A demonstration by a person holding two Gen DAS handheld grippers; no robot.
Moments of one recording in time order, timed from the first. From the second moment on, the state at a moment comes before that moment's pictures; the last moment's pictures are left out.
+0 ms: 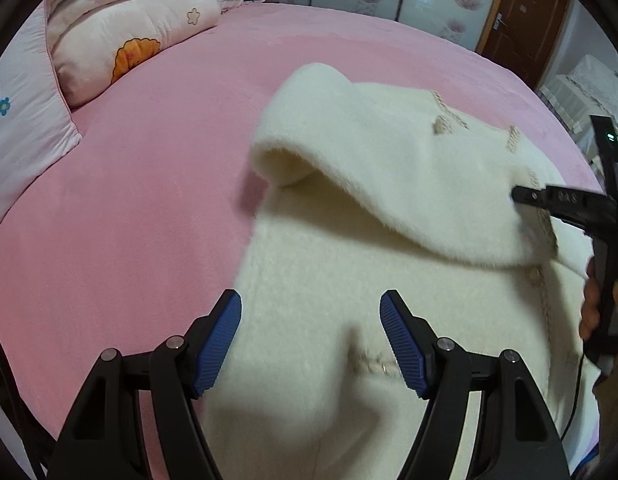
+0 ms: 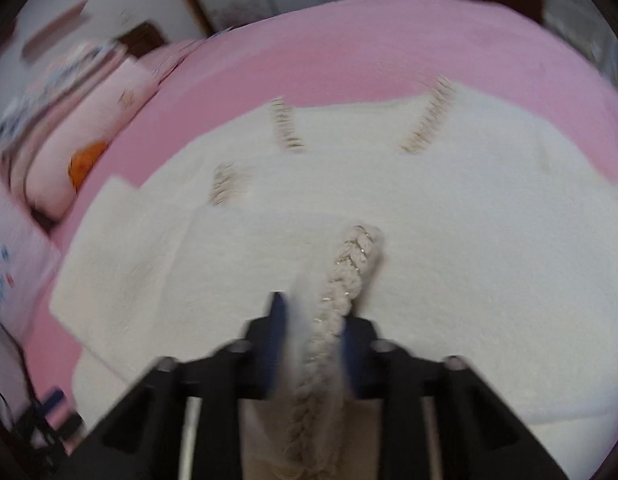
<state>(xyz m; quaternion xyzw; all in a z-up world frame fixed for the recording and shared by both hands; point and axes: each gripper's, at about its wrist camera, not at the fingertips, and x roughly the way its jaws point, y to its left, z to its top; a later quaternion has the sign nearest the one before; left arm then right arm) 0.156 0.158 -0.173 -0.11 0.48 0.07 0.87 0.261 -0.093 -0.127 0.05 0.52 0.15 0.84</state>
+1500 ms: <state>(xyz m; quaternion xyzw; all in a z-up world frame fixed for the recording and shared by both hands) 0.297 0.212 -0.222 -0.15 0.53 0.06 0.83 0.241 -0.203 -0.140 0.13 0.52 0.05 0.84</state>
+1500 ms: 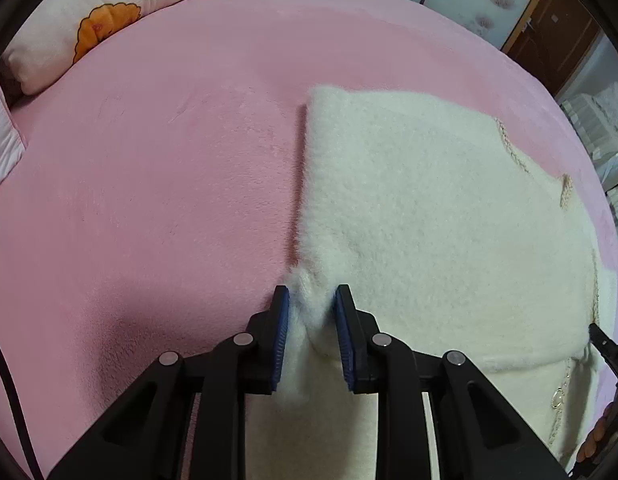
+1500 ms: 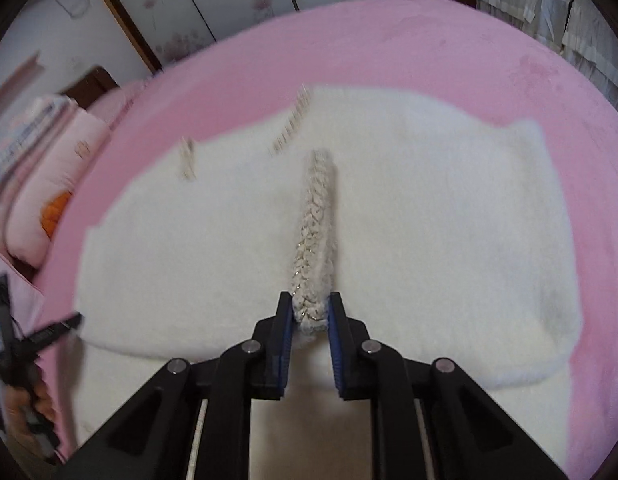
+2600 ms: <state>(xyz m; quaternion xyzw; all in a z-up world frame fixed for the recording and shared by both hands) 0.415 0.128 -0.215 -0.03 0.50 0.07 0.87 0.320 -0.181 -0.136 0.01 0.46 -0.06 0.89</state>
